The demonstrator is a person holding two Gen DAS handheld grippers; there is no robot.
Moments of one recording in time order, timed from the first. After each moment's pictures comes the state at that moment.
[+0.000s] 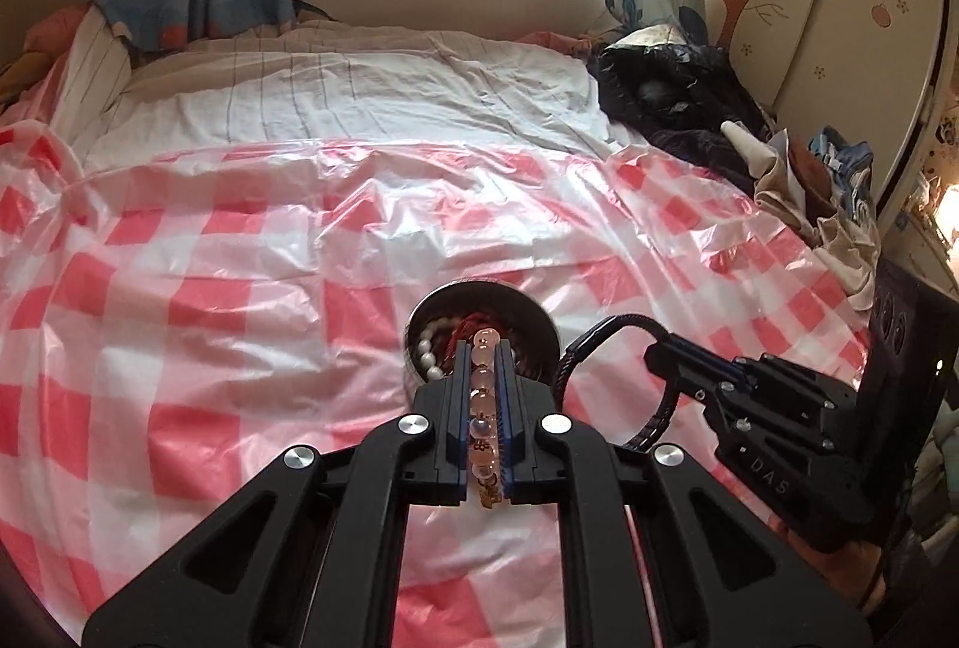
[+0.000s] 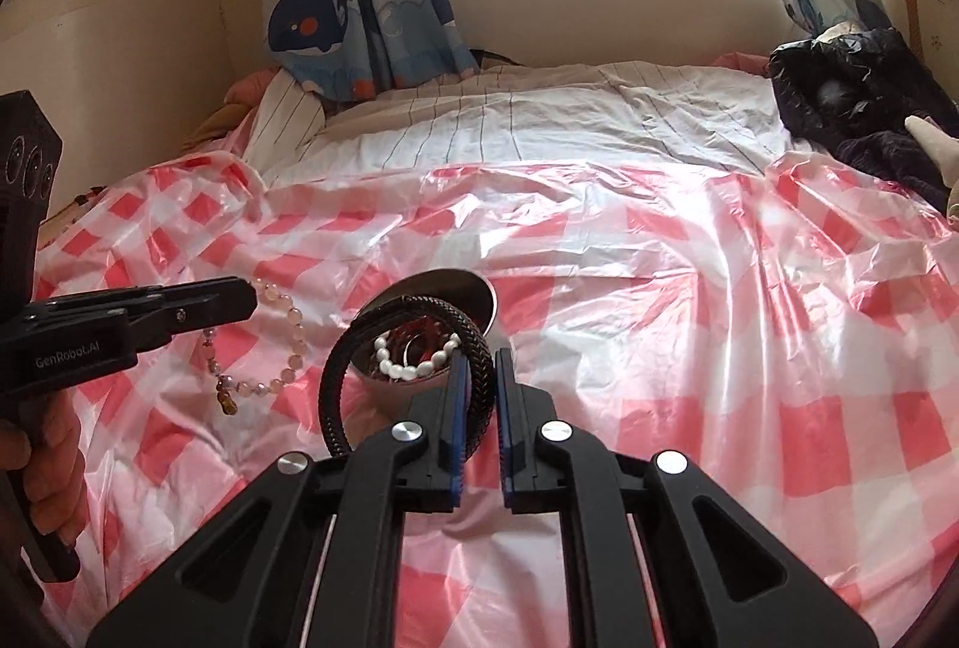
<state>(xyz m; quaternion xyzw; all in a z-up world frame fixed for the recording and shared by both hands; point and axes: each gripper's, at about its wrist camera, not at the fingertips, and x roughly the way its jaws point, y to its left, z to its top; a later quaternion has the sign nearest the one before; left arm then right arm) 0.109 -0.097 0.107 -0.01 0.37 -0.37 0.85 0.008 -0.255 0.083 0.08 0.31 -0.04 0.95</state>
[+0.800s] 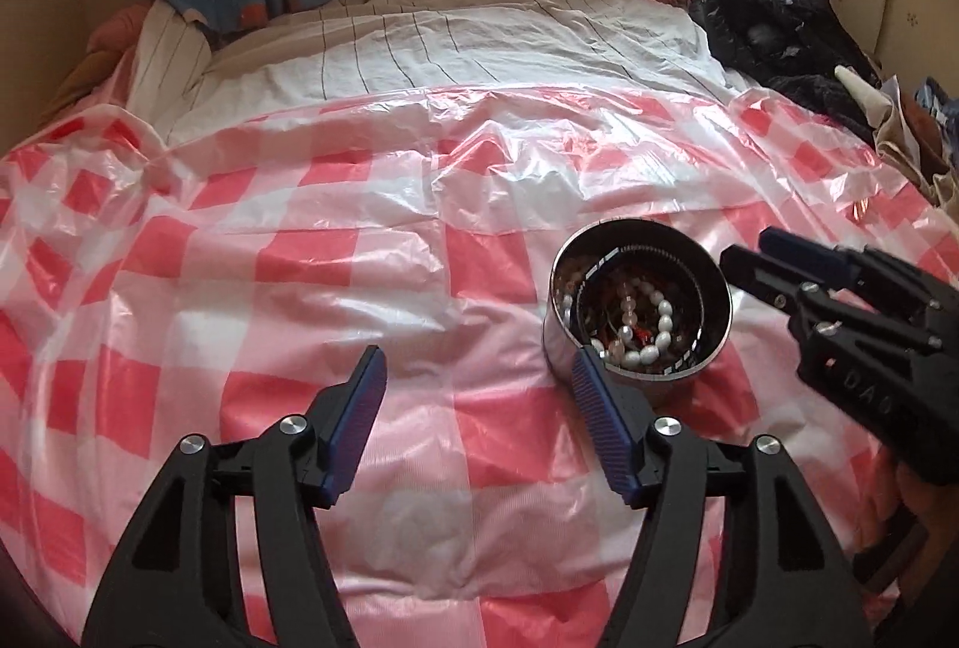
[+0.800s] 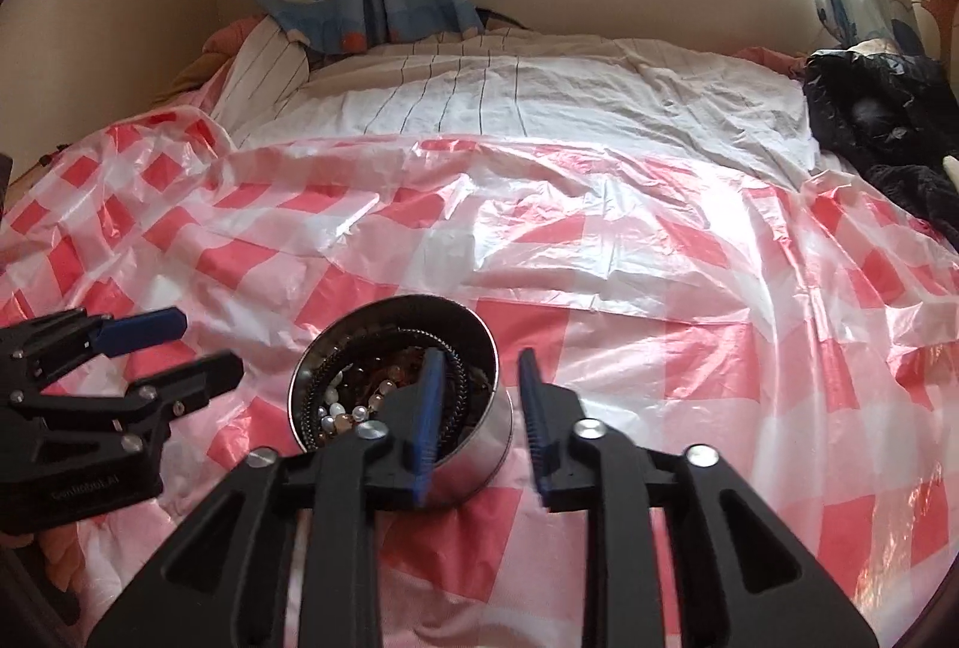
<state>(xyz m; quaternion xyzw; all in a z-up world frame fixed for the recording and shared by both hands) 0.114 -0.089 0.064 0.09 0.39 -0.22 0.89 0.075 -0.247 0.067 0.04 0.35 -0.04 0.93</state>
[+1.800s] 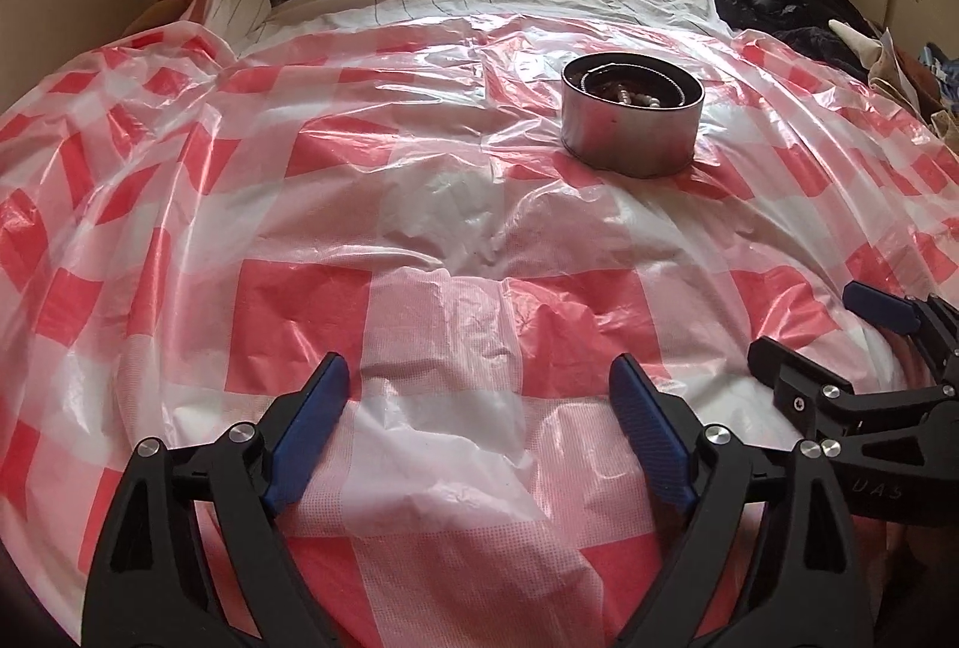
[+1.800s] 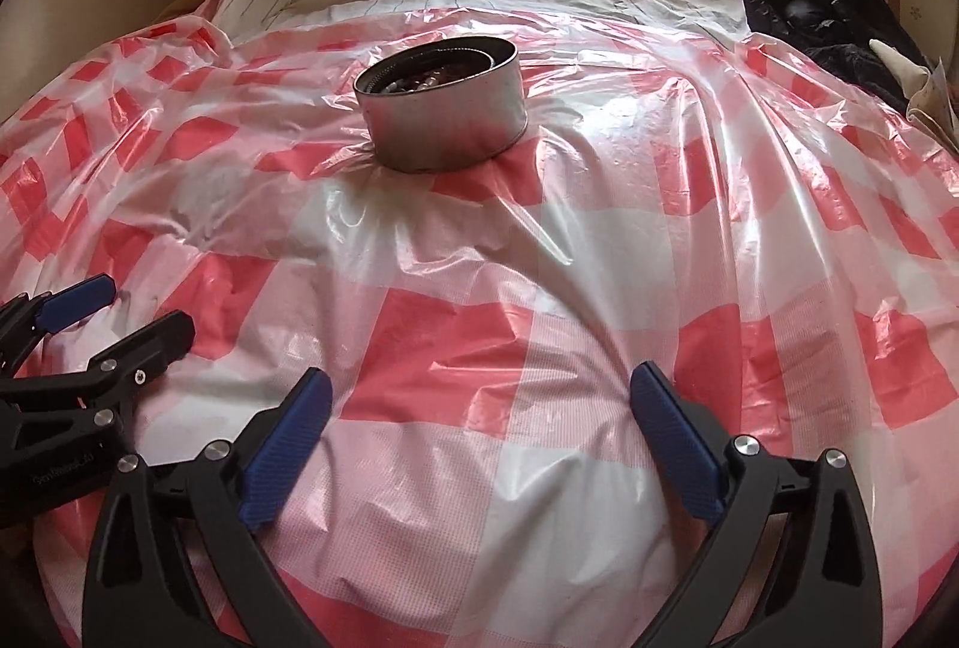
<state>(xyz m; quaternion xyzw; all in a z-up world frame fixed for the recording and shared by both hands) -0.001 -0.026 0.009 0.09 0.40 -0.19 0.89 -0.048 -0.189 0.002 0.05 0.42 -0.10 0.90</state>
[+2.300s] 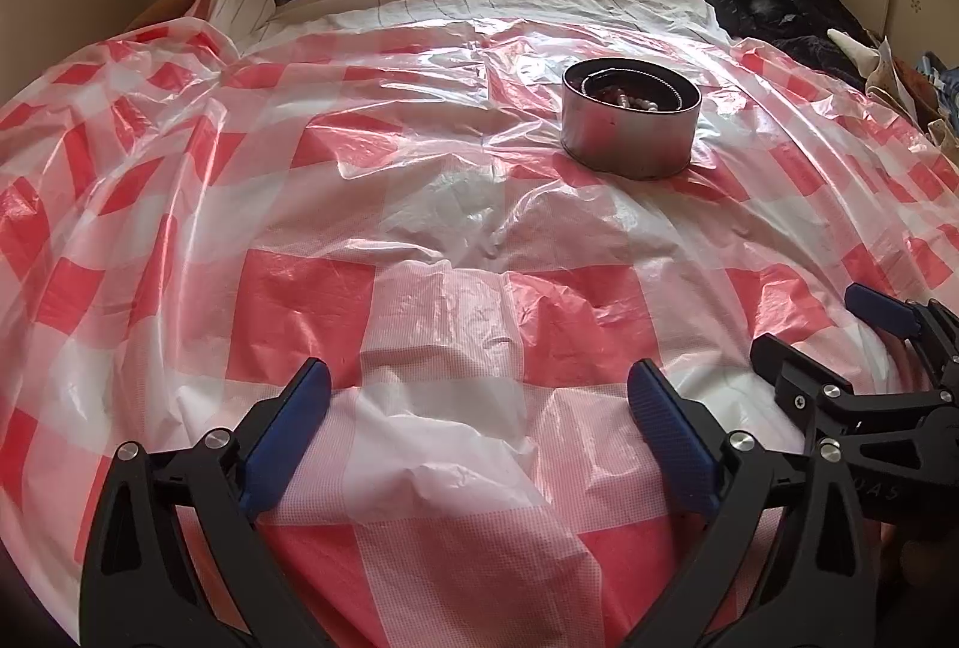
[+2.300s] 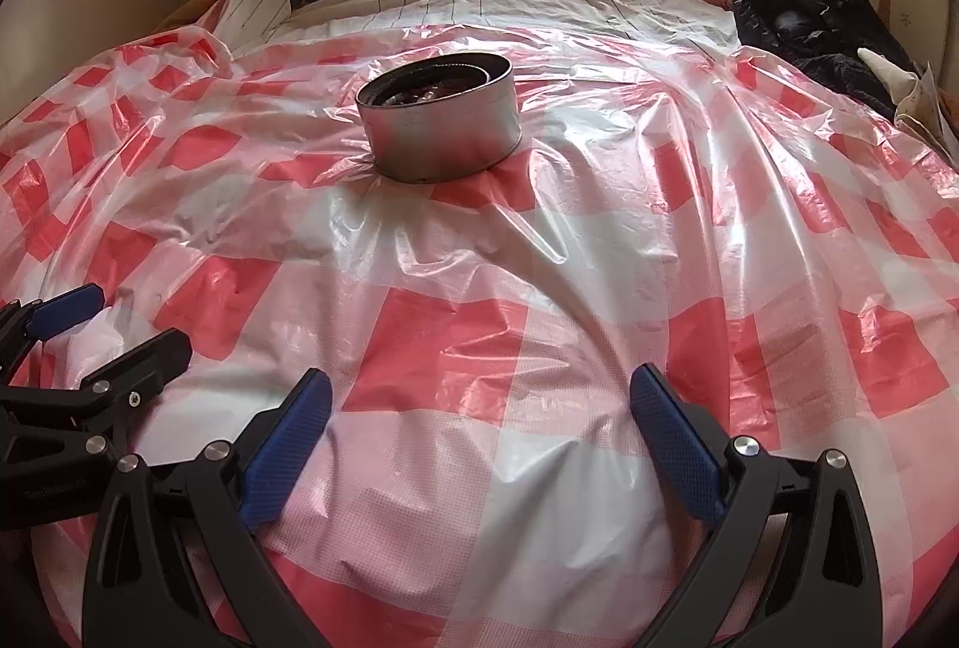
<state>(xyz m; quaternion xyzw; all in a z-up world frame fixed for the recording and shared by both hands) -0.003 -0.022 0.008 0.08 0.40 -0.19 0.89 -0.056 -0.187 0.004 0.05 0.40 -0.11 0.91</state>
